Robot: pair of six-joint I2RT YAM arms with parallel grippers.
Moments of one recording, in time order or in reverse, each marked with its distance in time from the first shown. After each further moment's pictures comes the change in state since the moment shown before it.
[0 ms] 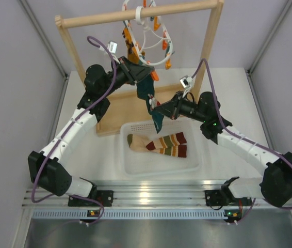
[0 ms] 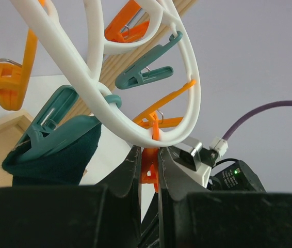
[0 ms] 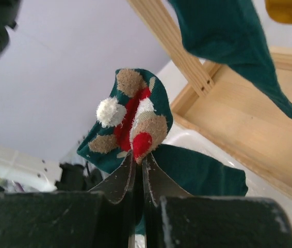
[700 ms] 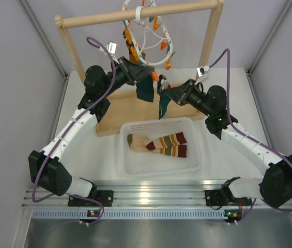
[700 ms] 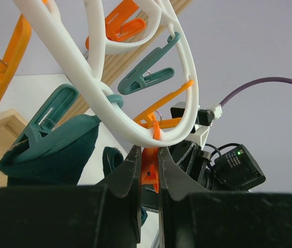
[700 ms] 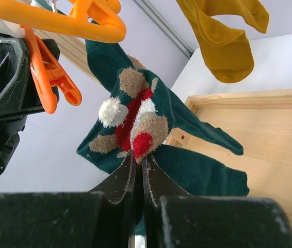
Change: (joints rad) left arm 0.007 0.003 -0.021 0.053 0.024 -0.053; right arm -0.084 -0.008 0.061 0.041 0.217 0.200
